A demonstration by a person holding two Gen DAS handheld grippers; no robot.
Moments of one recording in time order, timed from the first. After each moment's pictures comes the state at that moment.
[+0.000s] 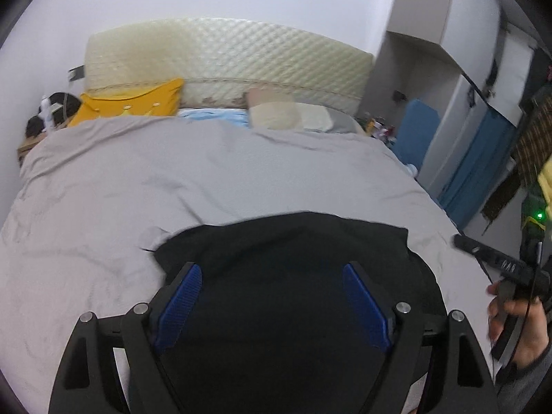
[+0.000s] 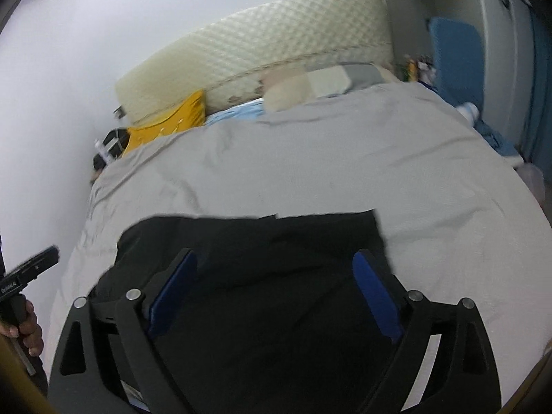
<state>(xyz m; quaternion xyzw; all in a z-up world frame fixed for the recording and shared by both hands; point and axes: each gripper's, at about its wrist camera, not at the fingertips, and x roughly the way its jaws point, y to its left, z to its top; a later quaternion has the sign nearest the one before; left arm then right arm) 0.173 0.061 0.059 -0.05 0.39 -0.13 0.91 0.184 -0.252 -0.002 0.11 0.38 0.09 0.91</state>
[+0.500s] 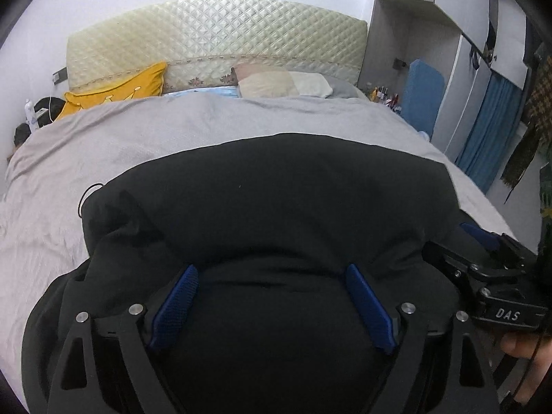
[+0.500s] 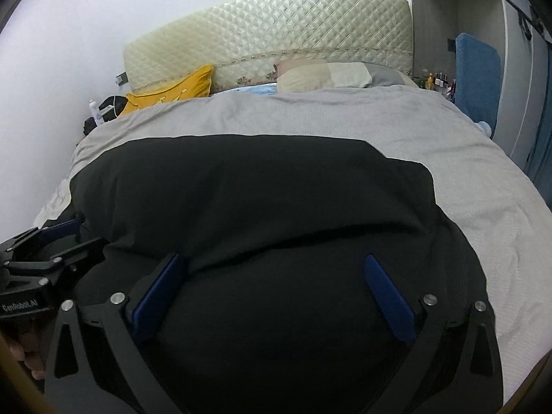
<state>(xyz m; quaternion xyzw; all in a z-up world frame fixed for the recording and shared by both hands) 0.218 0.009 -0.068 0.00 0.40 -0.12 0.91 0.199 -0.187 -0.110 0.04 0.36 0.08 0.93</state>
